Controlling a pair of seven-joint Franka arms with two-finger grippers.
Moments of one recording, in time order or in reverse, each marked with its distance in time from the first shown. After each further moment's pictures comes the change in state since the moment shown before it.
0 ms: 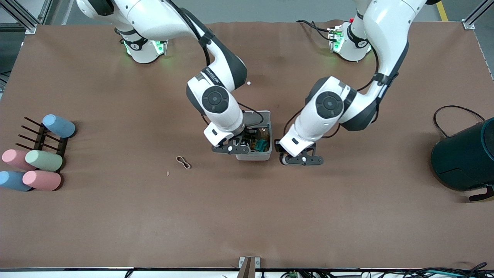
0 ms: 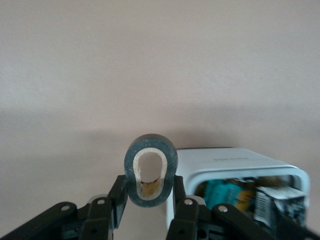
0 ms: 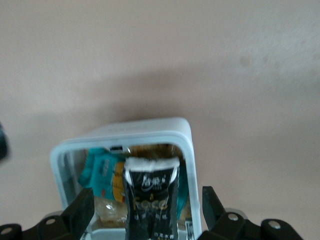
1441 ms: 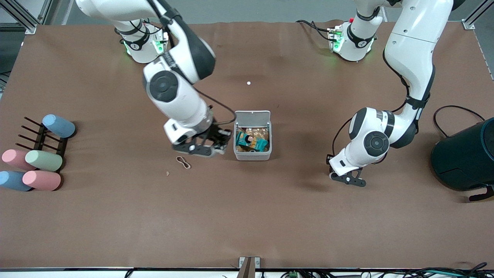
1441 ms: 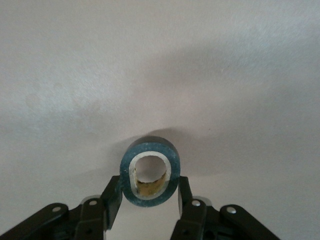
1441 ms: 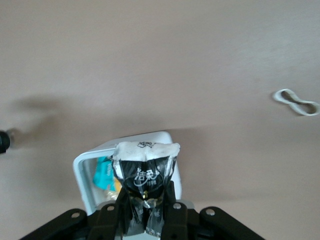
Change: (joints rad) left arm 0.091 0.073 0.274 -0.123 0.004 0.054 0.595; right arm -0.065 -0.147 0.022 -0.077 0.006 -0.036 0.006
